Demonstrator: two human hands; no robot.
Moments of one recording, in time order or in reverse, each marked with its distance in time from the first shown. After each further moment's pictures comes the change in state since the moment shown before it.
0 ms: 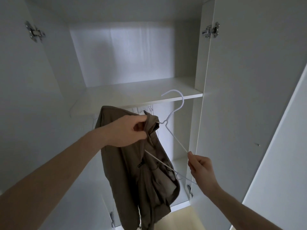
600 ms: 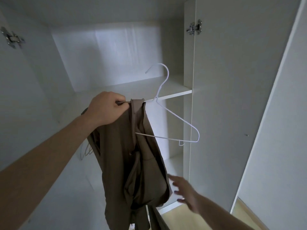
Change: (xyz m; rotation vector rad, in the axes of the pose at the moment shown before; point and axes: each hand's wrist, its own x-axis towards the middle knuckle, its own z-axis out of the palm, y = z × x) left_hand 0.051 -0.034 -0.036 0.358 0.482 -0.017; right_hand -0.013 0.093 0.023 0.023 -0.202 0.802
